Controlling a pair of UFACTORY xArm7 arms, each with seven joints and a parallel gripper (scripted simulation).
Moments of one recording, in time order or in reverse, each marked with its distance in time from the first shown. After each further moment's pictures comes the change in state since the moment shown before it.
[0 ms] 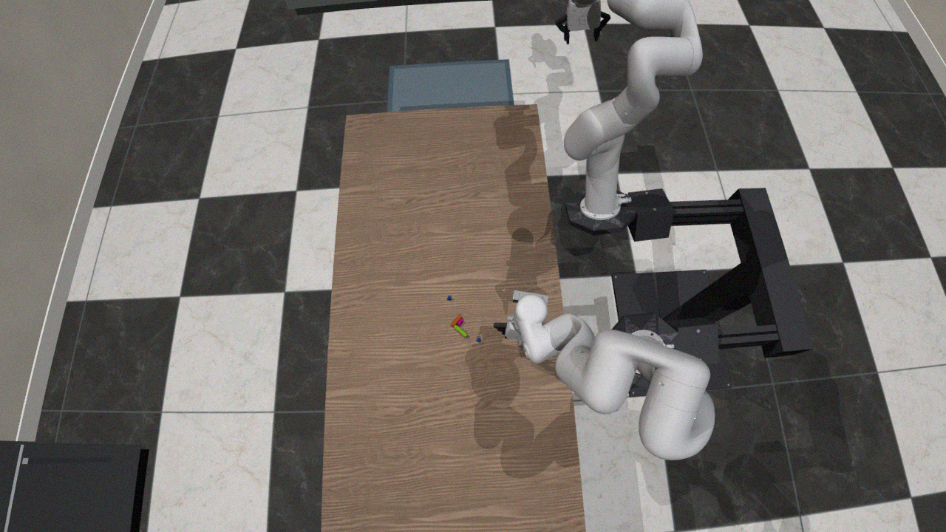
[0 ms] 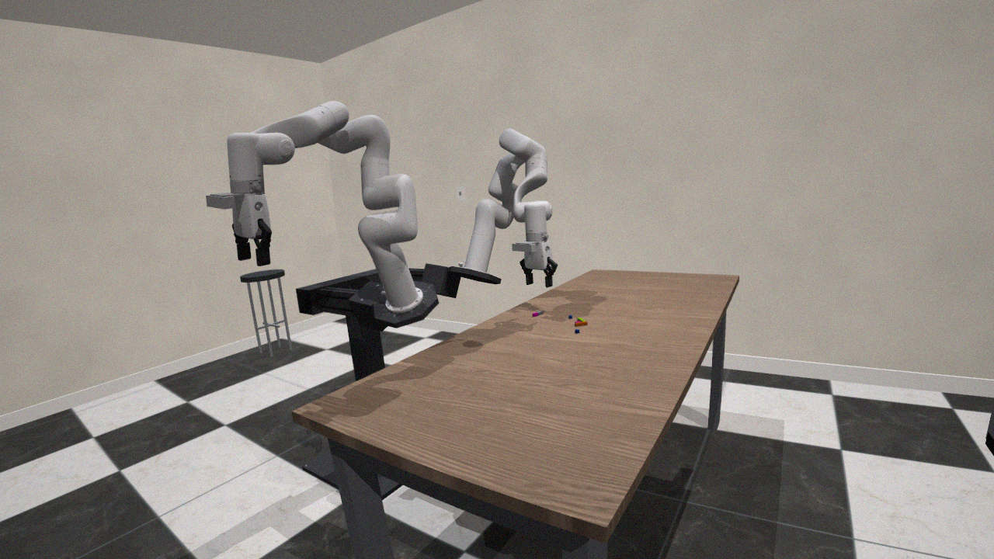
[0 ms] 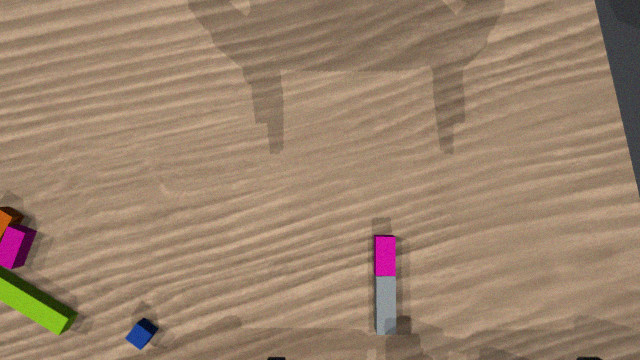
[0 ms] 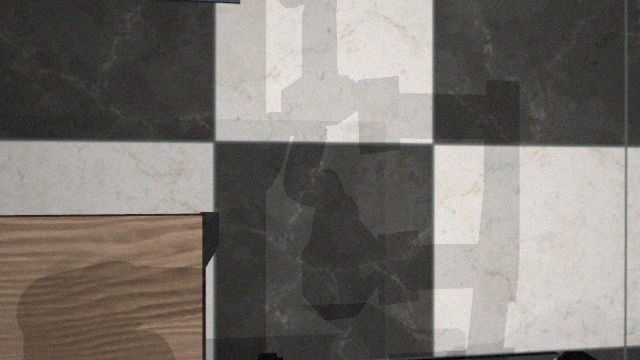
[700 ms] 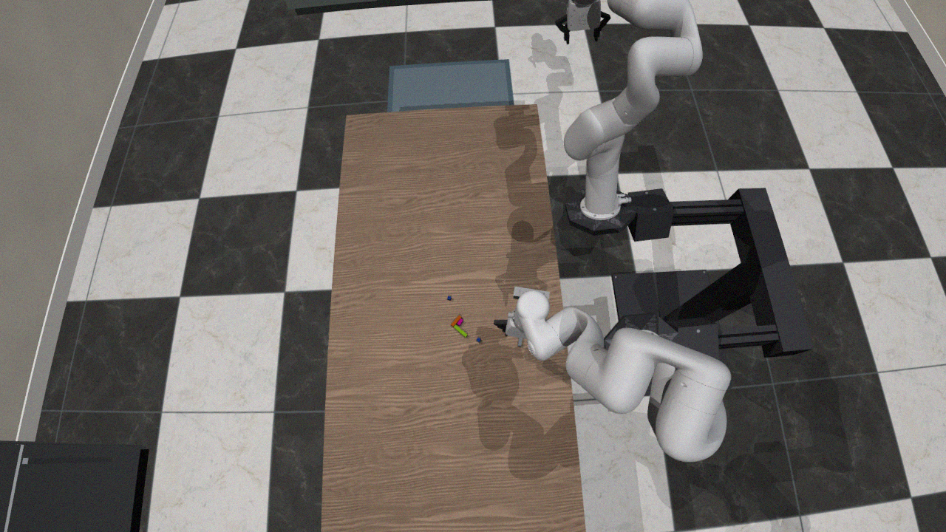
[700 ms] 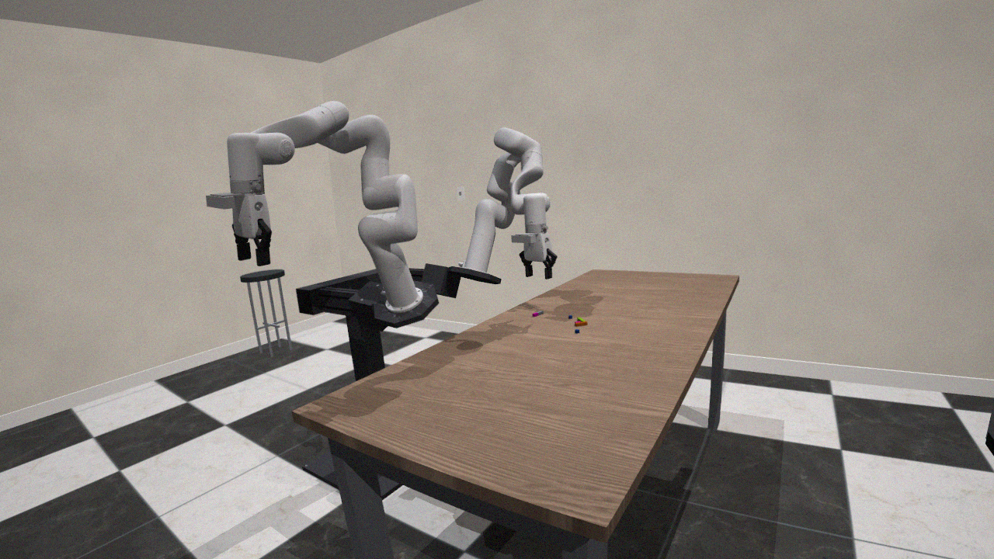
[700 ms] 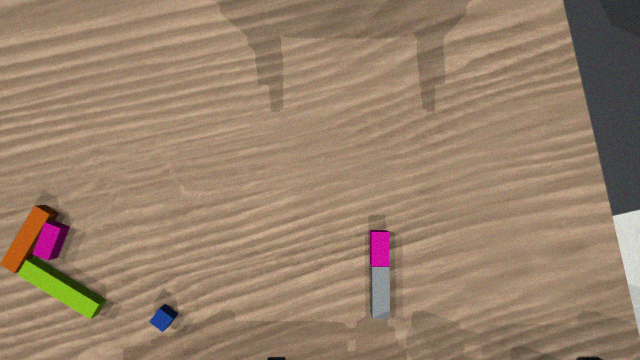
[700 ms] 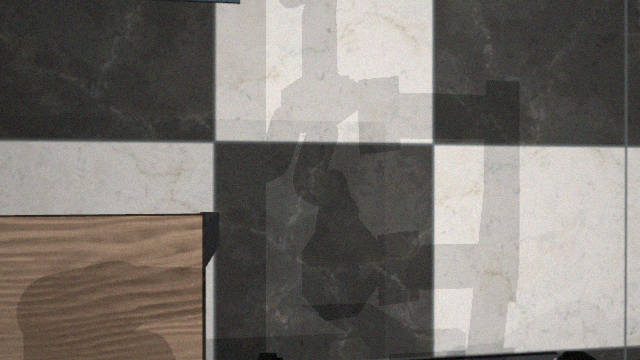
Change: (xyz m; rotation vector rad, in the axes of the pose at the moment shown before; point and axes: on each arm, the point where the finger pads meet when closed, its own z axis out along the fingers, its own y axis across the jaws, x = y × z) left arm 0.001 -0.001 -0.030 0.004 0.000 0.000; right arm 0.000 0.000 0.000 0.000 0.000 0.000
